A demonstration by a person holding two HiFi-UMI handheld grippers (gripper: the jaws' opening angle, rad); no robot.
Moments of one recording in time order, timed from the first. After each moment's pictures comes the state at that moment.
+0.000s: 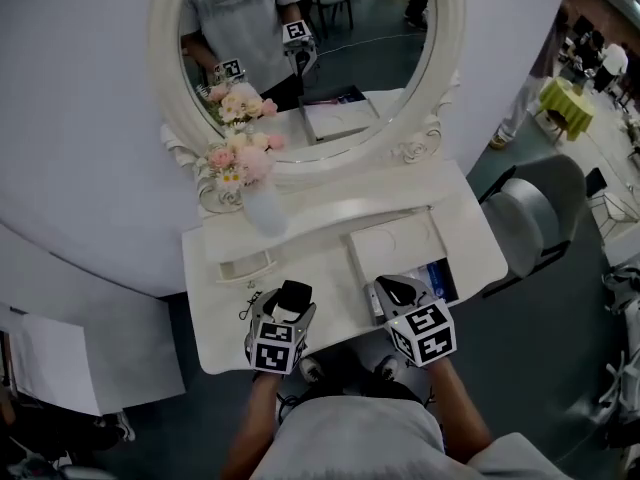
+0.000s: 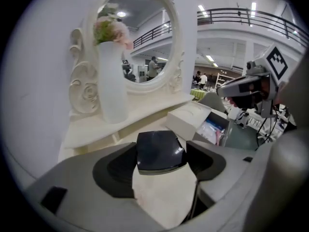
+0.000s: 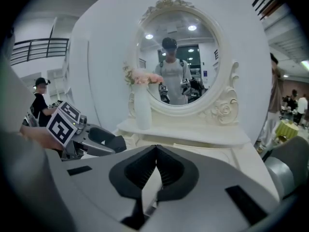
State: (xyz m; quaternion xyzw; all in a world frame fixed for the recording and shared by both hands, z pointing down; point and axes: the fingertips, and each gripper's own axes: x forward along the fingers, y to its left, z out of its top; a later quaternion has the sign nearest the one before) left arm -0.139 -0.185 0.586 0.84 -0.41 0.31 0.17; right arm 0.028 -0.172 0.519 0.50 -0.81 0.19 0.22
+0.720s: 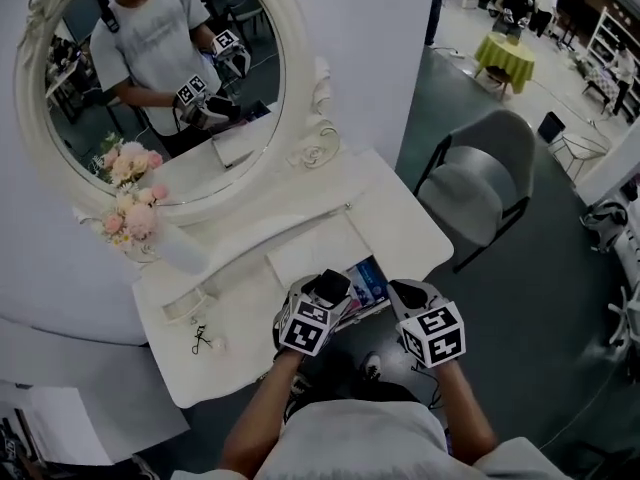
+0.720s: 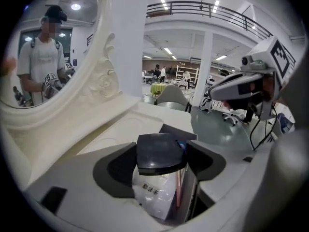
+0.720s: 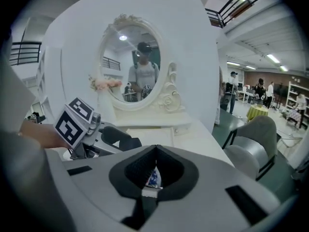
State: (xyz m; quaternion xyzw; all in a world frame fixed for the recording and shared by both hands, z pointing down) left arm 0.137 -0.162 0.599 0.91 -0.18 0.36 0.10; right arm 0.231 -0.105 0.532 0.61 -0.73 0.24 0.20
